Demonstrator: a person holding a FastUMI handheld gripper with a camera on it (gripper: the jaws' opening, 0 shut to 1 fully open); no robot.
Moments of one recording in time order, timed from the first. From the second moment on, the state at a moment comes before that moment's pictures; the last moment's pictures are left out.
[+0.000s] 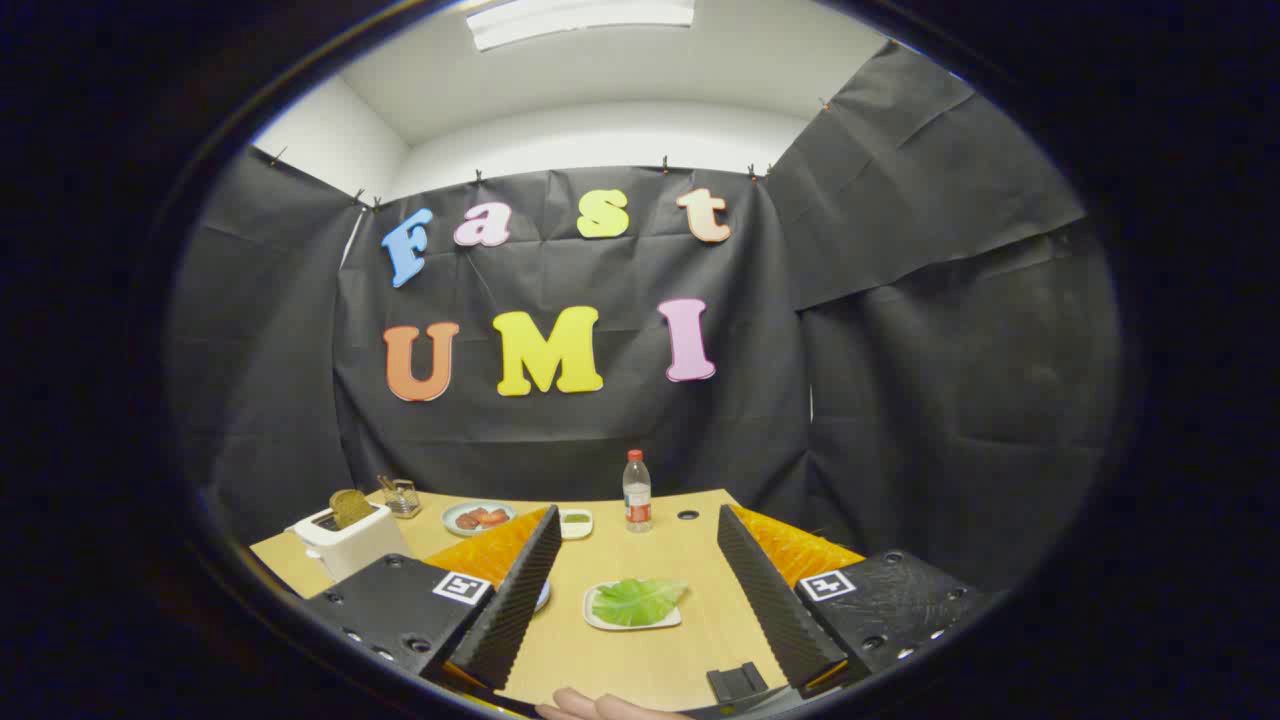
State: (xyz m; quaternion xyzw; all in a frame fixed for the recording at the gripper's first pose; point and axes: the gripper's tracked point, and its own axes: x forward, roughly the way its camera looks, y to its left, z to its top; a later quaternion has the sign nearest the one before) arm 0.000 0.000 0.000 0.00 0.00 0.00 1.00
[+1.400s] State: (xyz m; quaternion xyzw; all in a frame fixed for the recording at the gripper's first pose) arm 0.058 0.024 -0.039 -0.02 0.05 0.00 1.00
